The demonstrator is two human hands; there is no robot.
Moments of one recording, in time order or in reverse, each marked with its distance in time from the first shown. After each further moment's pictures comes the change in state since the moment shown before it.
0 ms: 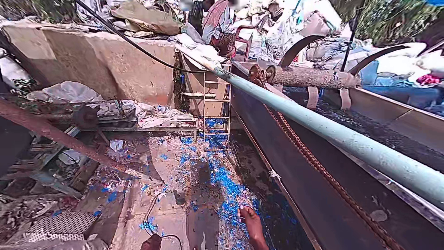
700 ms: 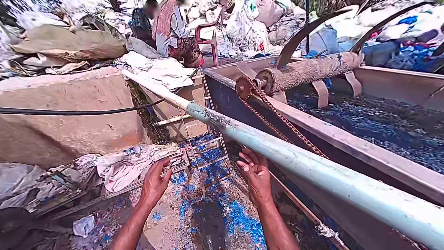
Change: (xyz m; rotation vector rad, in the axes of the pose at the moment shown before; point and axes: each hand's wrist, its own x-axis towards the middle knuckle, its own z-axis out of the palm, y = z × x) left_hand 0.374 0.595 -0.346 0.233 0.544 1.098; right_hand 0.413 -0.360 0.214 0.544 0.006 -0.729
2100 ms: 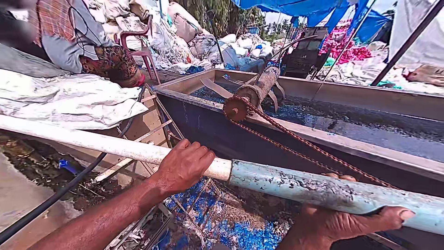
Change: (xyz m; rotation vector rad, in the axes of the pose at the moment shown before) left_hand 0.407 -0.057 0.039 0.118 -0.035 1.350; right_hand 0.157 0.046 0.135 -0.058 0.940 -1.057
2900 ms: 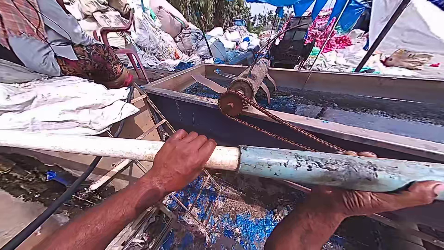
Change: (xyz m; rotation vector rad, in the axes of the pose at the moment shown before) left_hand 0.007 -0.012 -0.012 -0.008 0.038 0.022; right_hand 0.016 -0.001 0.015 0.061 0.046 -0.097
